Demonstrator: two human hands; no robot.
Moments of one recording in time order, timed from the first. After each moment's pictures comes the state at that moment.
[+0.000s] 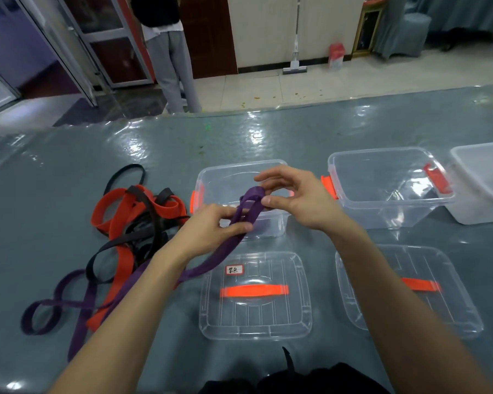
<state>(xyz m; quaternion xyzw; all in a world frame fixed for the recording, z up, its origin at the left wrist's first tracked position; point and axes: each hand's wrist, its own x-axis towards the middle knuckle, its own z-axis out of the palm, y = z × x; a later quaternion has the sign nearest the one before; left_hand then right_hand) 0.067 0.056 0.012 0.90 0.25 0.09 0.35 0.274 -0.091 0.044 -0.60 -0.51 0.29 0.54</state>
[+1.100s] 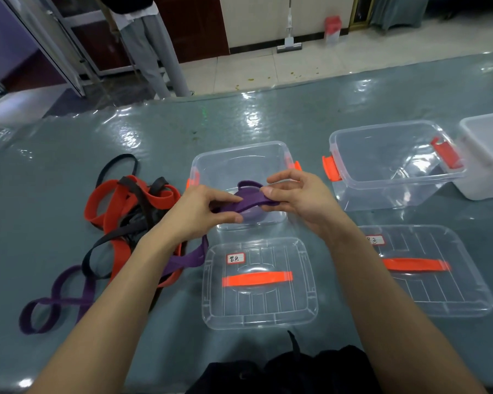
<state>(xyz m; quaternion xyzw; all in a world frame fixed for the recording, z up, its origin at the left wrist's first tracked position) 0.064 0.074 0.021 0.92 0.25 0.05 0.31 0.263 -0.087 -0.005 -0.55 -0.21 0.45 0.67</state>
